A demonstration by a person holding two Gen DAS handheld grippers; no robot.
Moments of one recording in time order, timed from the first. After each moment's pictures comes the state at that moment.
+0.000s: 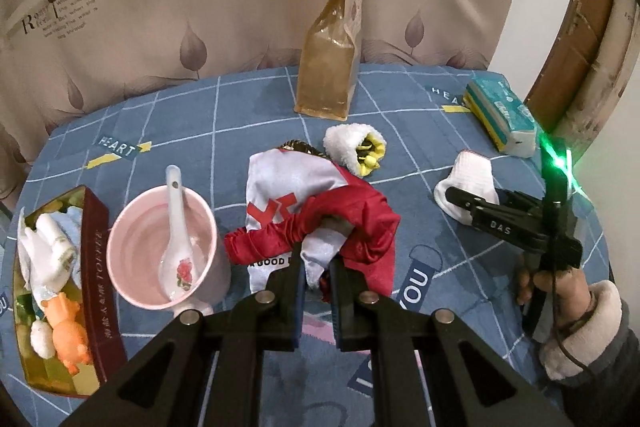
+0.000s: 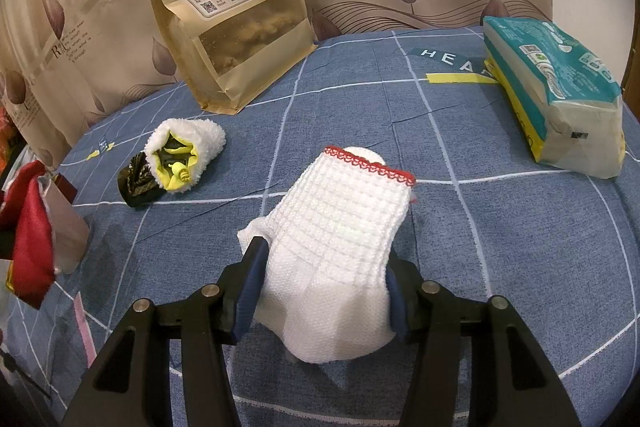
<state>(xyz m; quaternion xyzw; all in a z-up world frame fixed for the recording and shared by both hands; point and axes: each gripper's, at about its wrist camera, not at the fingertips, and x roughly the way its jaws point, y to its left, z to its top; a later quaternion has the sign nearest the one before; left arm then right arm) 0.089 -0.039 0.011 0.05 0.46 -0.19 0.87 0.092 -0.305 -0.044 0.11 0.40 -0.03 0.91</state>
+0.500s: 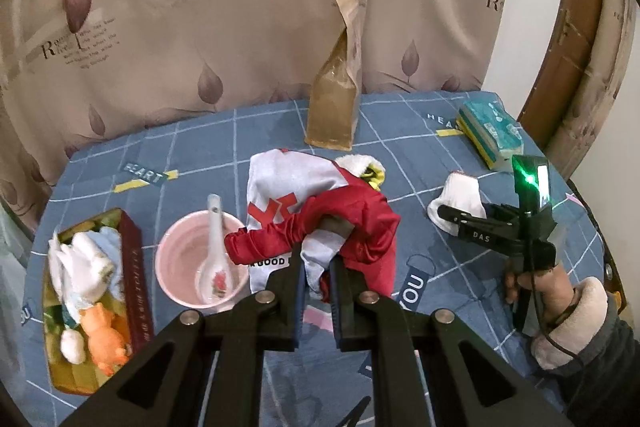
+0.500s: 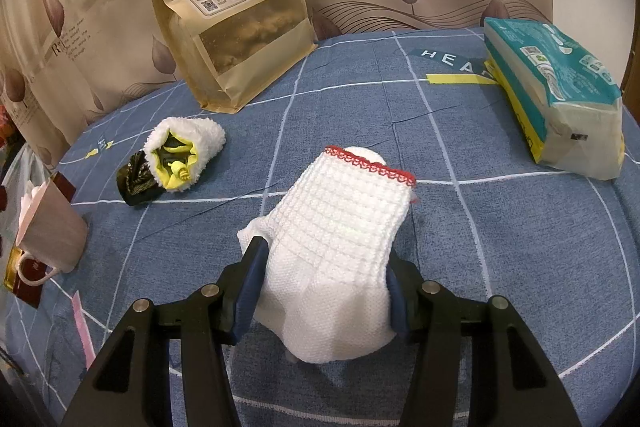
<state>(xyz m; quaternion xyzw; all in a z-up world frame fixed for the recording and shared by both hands) 0.064 -0.022 0.055 0.06 0.42 -0.18 0.89 0.093 -0.304 -0.045 0.11 0.40 -0.04 0.91</state>
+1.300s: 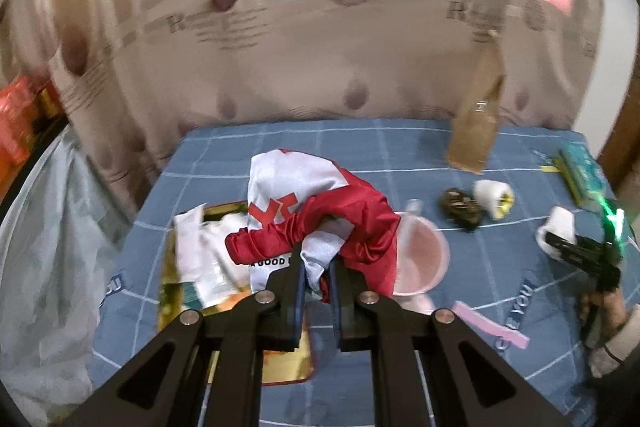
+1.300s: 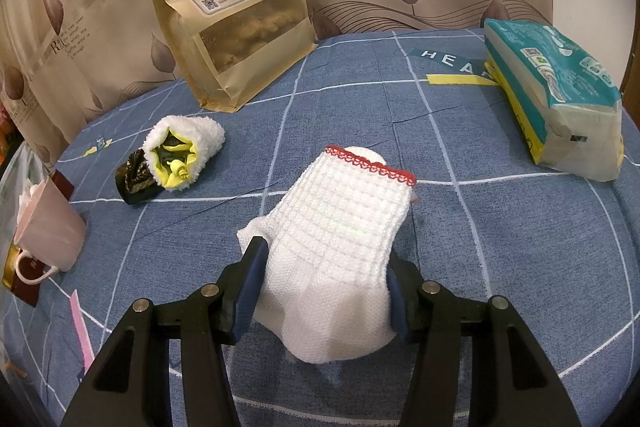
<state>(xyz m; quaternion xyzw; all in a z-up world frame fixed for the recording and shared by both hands) 0.069 0.117 0.087 0.05 0.41 -0.03 0.91 0.094 -0.303 -0.046 0.11 0.40 -0.04 0.91</state>
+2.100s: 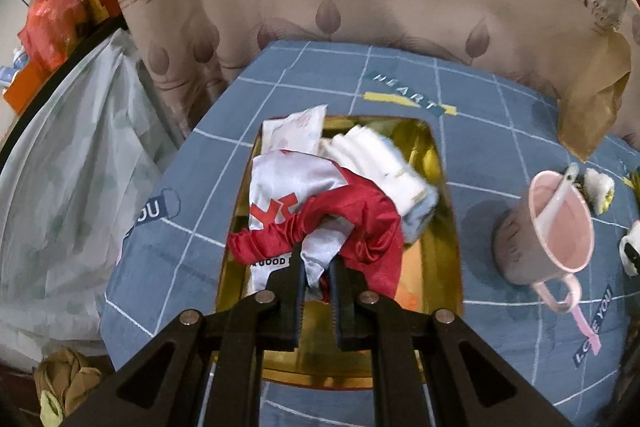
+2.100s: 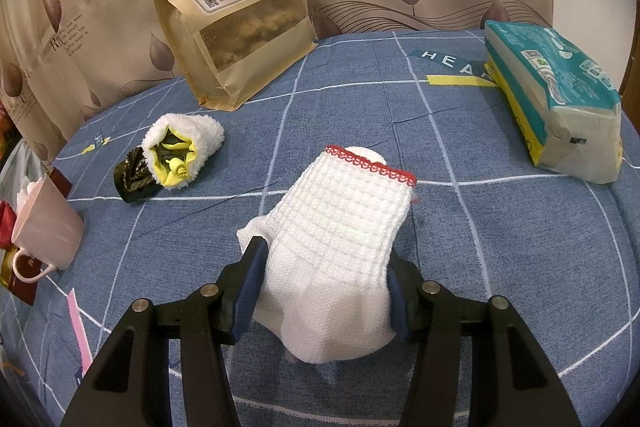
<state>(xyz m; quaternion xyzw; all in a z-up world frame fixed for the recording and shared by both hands) 0.093 0.227 0.005 0.00 0.49 0.09 0.87 0.095 -0.304 -0.047 0.11 0.41 -0.04 0.91</state>
